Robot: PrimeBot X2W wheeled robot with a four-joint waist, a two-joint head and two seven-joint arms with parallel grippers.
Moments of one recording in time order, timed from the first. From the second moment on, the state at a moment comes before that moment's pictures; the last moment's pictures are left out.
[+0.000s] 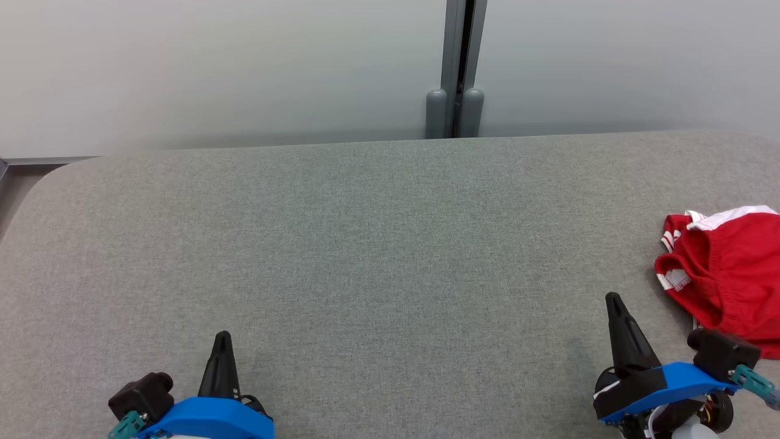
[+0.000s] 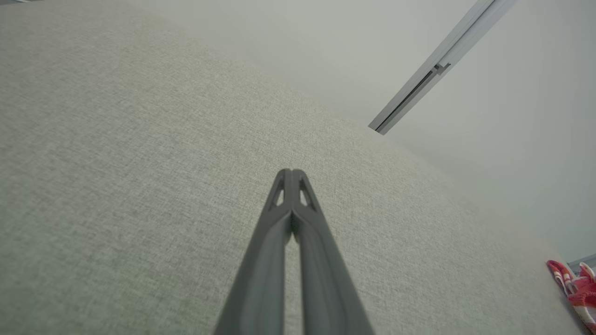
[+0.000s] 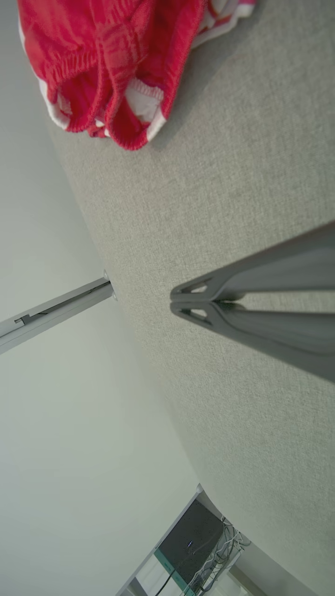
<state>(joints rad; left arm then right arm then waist) -0.02 0.06 -0.13 0.34 -0.62 0.02 -0.16 -0.12 -0.05 -0.01 0.36 0.48 0.13 -0.16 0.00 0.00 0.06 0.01</state>
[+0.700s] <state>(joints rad) -0.05 0.06 -0.06 0.31 -0.90 -0.02 -0.08 -0.12 -0.05 -0.04 0.33 0.80 0.13 -0.09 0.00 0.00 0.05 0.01</state>
